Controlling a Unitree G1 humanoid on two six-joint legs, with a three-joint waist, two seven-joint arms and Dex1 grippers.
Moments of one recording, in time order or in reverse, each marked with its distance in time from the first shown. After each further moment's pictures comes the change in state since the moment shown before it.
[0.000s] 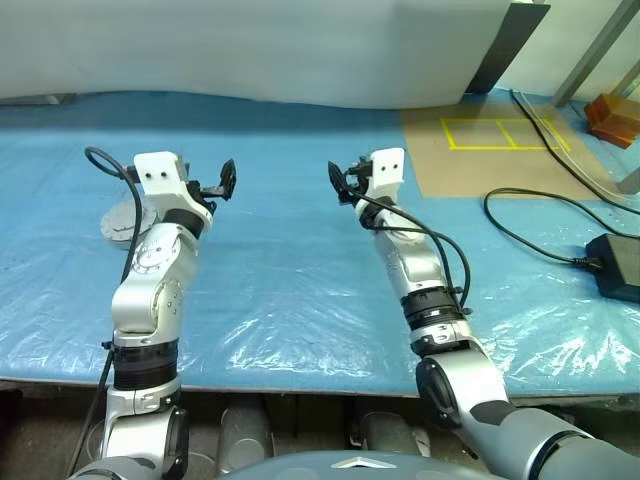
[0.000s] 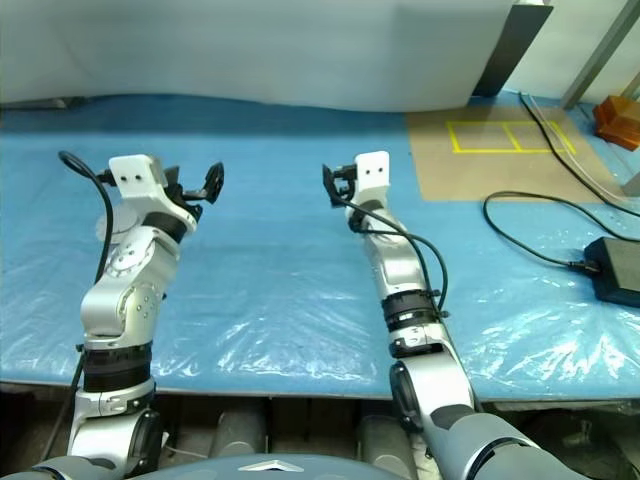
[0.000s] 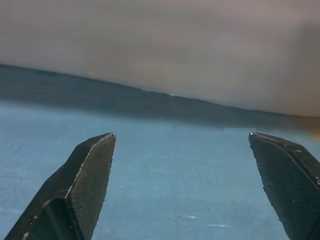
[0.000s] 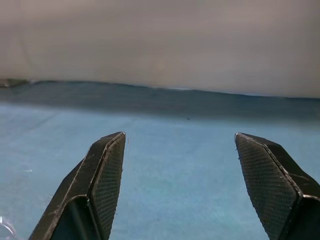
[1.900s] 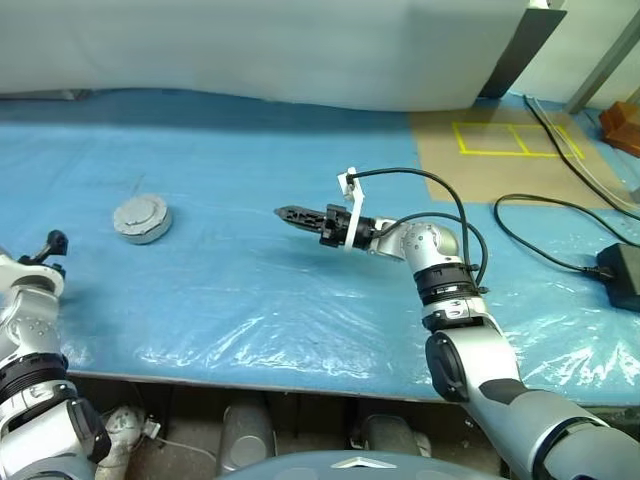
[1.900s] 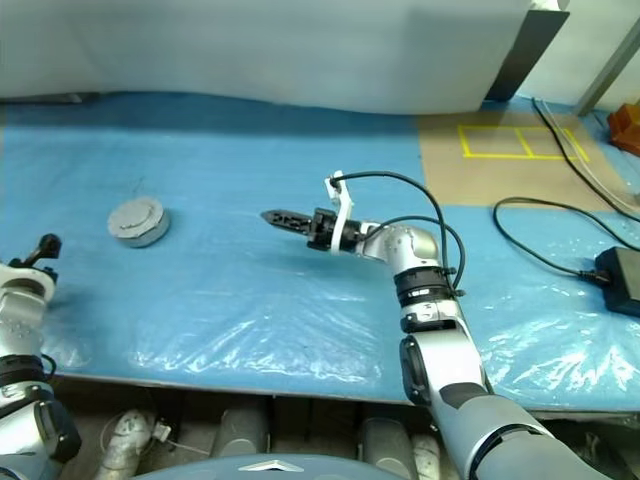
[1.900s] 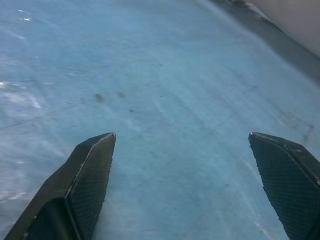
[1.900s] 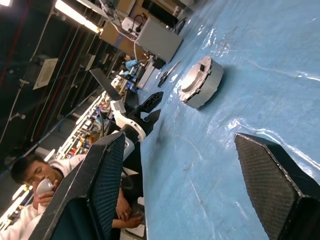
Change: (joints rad) left arm 0.072 0.376 0.512 0.880 -0.288 -0.254 -0.050; right arm -0.100 -0.078 -0.054 0.042 0.513 0.944 0.669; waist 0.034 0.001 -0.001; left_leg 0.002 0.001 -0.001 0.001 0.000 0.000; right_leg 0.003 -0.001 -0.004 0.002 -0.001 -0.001
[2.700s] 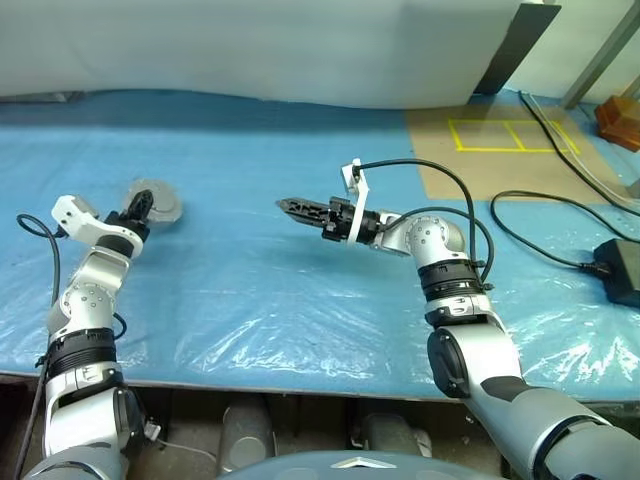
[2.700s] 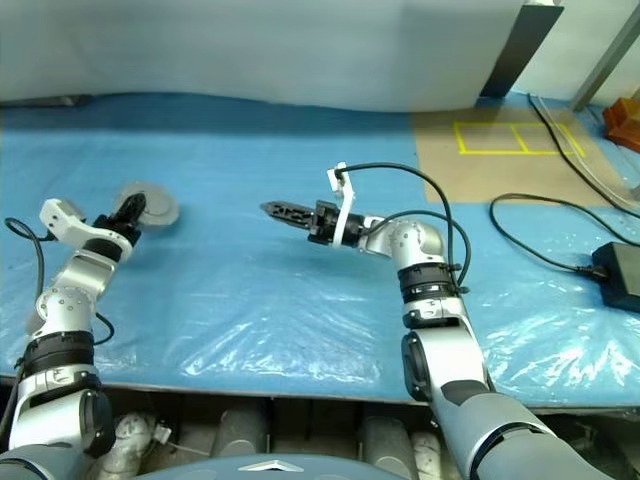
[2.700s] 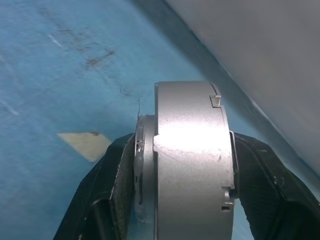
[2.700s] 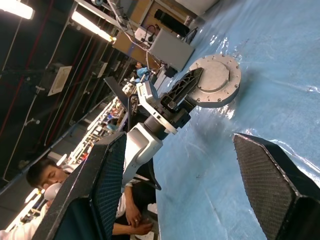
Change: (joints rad) left arm -0.095 -0.137 -0.222 -0.178 -0.226 0.152 -0.086; right arm -0.006 -0.025 -0.025 -0.035 0.051 0.047 0.009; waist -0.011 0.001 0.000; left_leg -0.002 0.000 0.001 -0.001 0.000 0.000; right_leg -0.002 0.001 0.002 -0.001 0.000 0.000
